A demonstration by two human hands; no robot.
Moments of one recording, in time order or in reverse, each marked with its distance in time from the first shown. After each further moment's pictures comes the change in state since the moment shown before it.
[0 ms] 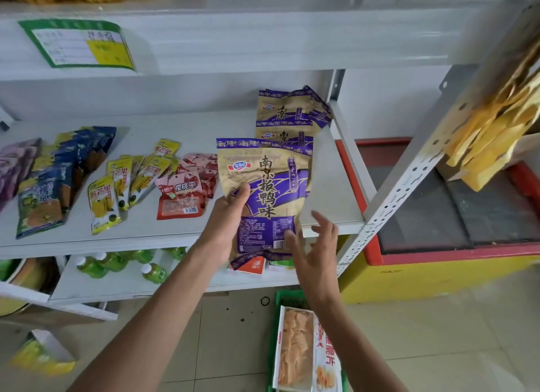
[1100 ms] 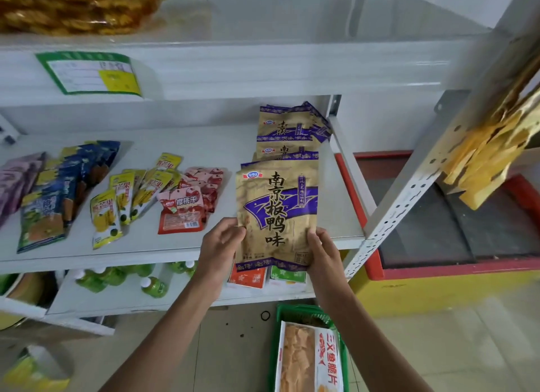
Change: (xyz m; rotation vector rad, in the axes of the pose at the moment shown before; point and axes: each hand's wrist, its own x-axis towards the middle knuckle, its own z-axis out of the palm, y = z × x) left_hand 0.005 -0.043 -0.028 0.118 0.005 0.207; right_hand 0.032 0.010 -0.012 0.529 -0.136 0.325
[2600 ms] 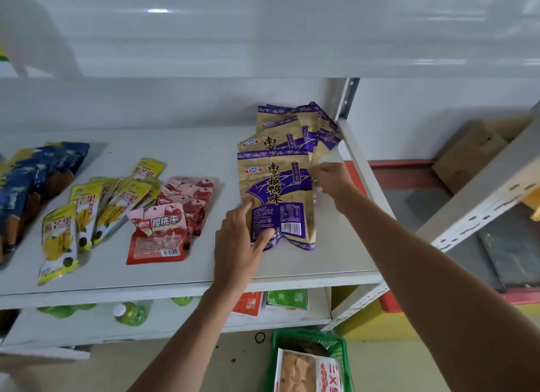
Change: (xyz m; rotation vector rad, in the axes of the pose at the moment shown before) left_hand 0.127 -0.061 0.045 0.738 0.172 0.472; right_hand 0.244 -0.086 0.008 -0.638 0.115 0.027
